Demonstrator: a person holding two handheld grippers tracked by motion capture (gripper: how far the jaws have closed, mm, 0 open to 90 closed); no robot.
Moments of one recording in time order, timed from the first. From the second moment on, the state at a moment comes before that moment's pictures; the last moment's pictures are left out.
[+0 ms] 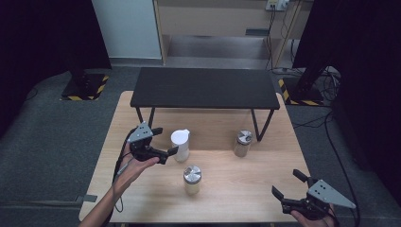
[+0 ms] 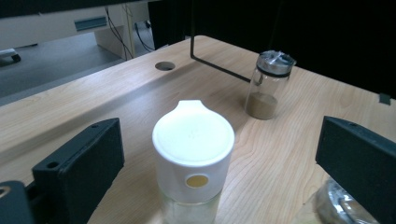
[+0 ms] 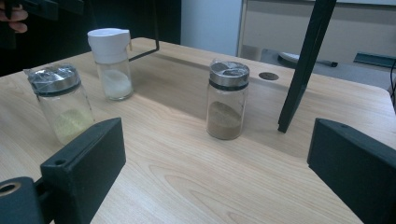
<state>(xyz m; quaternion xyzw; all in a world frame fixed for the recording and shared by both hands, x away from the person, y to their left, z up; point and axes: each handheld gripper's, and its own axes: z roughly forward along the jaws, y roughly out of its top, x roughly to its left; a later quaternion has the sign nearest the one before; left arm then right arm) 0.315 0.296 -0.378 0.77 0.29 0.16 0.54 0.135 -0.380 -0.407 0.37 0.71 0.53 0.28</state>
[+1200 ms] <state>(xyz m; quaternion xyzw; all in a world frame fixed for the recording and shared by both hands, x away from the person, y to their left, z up) 0.348 0.270 -0.410 0.78 0.31 0.16 0.52 0.135 -0.381 -0.408 0.37 0.71 0.53 0.28</state>
